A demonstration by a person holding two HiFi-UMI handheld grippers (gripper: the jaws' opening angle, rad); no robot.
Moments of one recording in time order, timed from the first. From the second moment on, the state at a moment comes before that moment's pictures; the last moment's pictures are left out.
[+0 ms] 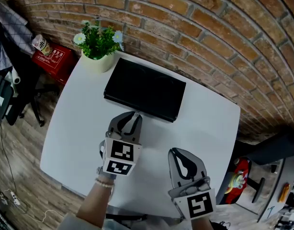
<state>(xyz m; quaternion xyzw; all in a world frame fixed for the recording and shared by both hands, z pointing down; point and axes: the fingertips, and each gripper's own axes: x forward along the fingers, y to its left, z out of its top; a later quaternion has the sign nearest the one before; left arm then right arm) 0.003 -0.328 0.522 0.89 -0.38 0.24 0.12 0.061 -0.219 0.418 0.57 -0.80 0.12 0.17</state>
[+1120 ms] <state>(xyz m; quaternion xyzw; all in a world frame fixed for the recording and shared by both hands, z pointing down) -0.023 -0.273 0.521 0.88 -0.39 0.24 0.14 0.042 -0.183 0.411 0.54 -0.82 0.11 0.16</state>
